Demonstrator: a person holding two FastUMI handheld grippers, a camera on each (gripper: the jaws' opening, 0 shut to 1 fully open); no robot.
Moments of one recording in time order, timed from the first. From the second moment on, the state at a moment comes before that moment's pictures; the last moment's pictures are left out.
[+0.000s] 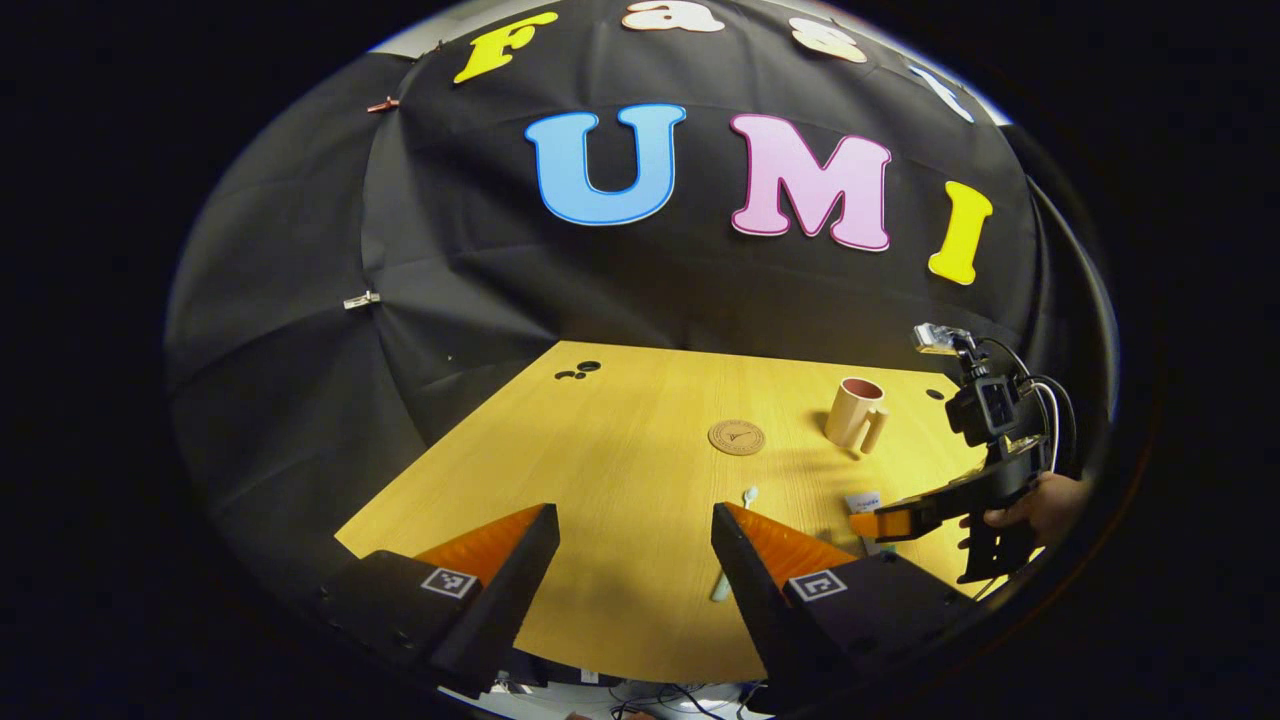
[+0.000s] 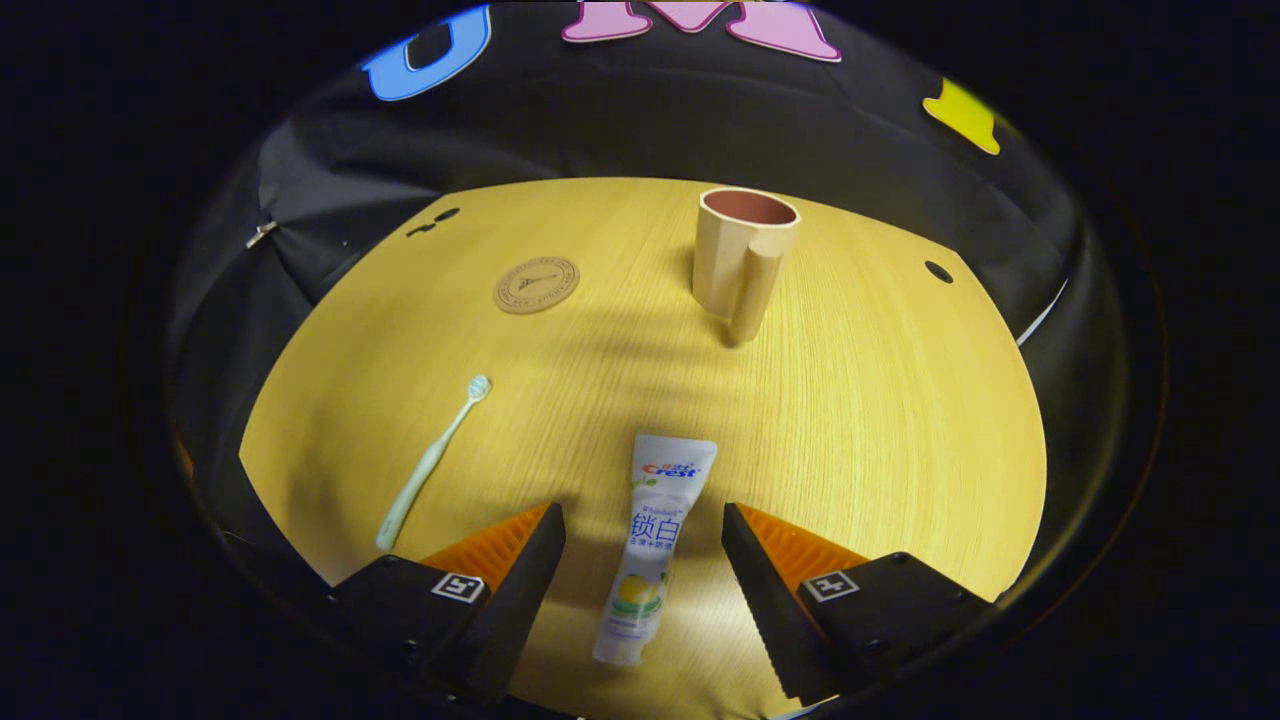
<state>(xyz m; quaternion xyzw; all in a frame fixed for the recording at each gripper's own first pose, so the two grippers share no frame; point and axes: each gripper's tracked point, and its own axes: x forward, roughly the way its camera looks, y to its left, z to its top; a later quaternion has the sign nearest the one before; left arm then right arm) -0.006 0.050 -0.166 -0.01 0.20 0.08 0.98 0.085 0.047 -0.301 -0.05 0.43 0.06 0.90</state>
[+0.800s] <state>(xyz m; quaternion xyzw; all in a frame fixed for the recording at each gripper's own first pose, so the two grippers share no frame) 0.026 0.040 -0.167 0.02 0.20 0.05 0.98 0.086 0.048 -0.330 -0.04 0.50 0.03 0.86</state>
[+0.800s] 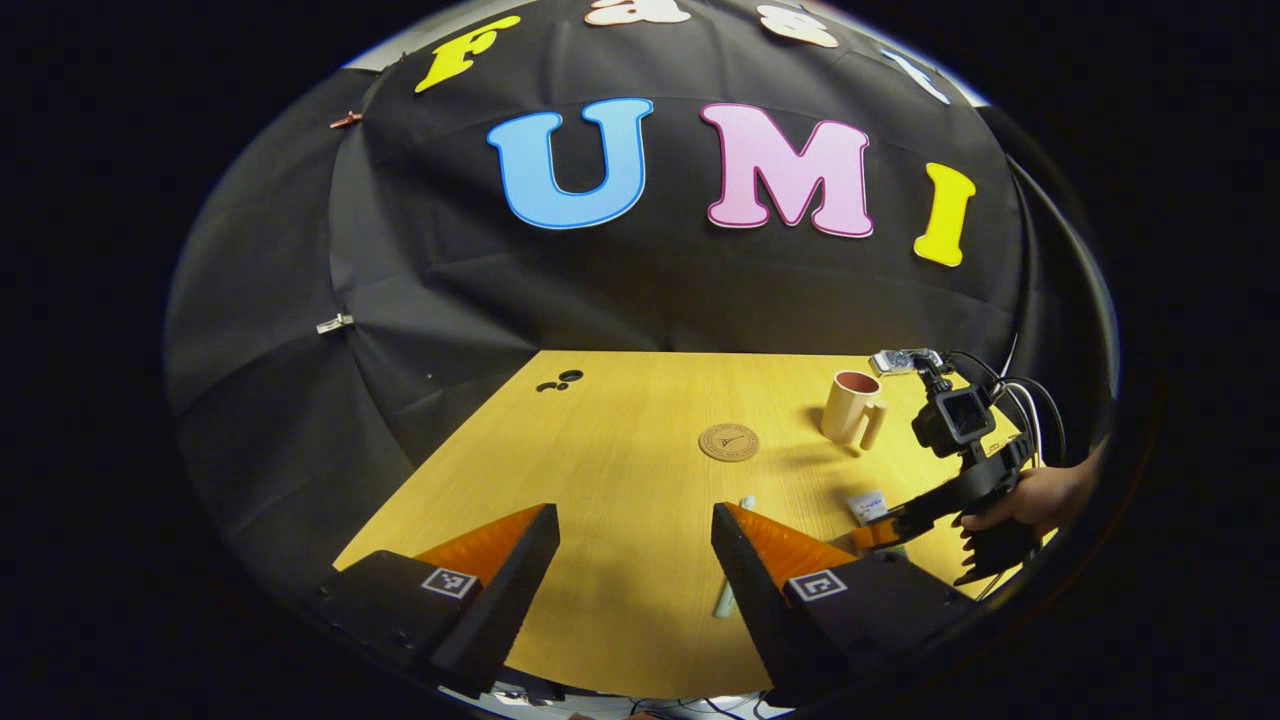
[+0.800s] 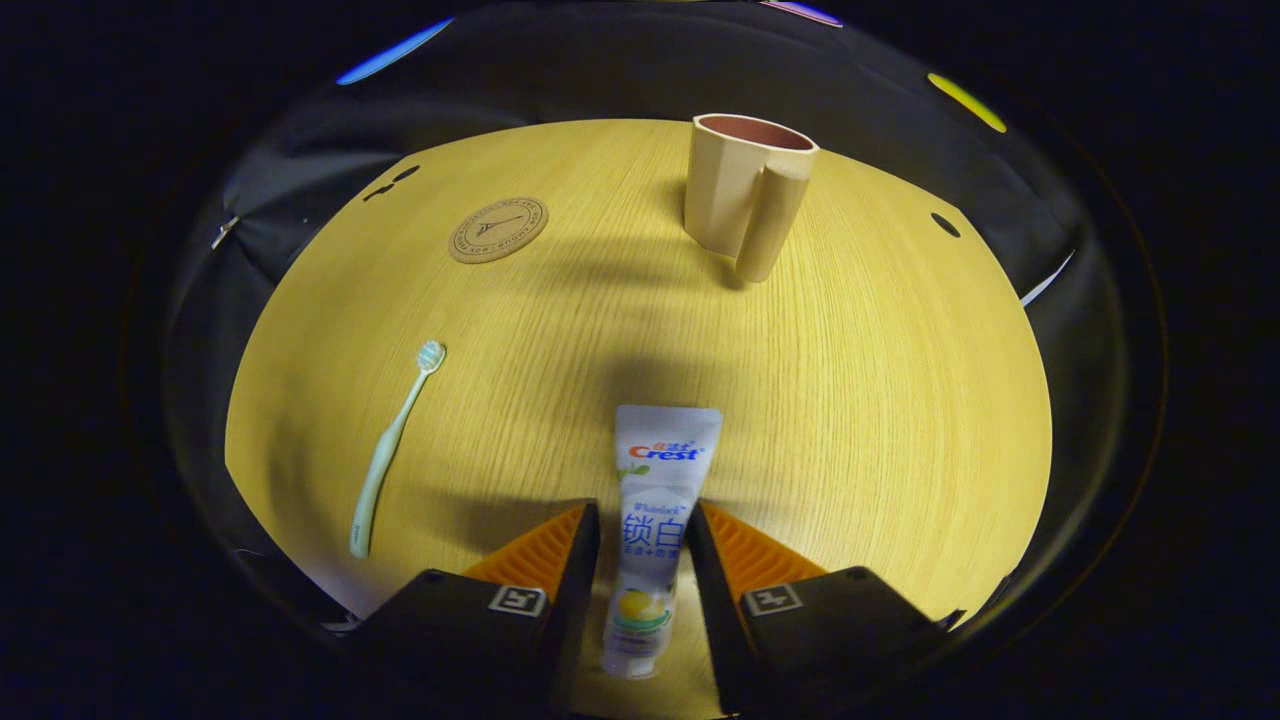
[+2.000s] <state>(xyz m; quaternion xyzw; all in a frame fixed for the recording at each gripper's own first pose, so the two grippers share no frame) 0.097 -0.037 -0.343 0.05 0.49 -0.07 0.87 0.044 -0.014 -0.299 0.01 0.47 0.06 0.88</state>
